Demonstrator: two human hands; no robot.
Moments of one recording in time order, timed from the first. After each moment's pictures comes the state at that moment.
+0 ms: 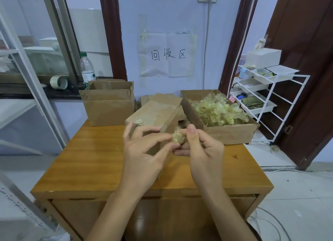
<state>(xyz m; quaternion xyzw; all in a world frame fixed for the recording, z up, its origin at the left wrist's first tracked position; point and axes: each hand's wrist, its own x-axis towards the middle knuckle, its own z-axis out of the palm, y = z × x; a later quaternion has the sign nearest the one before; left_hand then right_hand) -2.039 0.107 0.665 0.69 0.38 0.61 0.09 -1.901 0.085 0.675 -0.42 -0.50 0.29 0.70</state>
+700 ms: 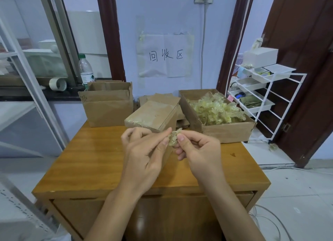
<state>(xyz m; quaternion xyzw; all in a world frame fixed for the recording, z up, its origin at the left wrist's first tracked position) -2.041 0.104 0.659 0.73 0.36 0.58 0.01 -1.889 0.084 0.673 -0.42 -0.54 0.35 0.64</state>
